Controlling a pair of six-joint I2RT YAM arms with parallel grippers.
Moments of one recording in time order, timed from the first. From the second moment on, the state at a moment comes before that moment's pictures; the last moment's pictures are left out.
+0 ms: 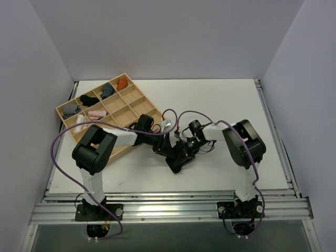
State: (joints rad) left arm -0.55 1.93 1.00 0.04 1.00 -0.44; right arm 0.48 1.97 1.01 -0.47 -1.03 0.19
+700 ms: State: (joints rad) left arm -0.55 1.96 1.04 -0.07 0.94 -0.36; right arm 0.49 1.97 1.05 -0.52 -0.97 0.19
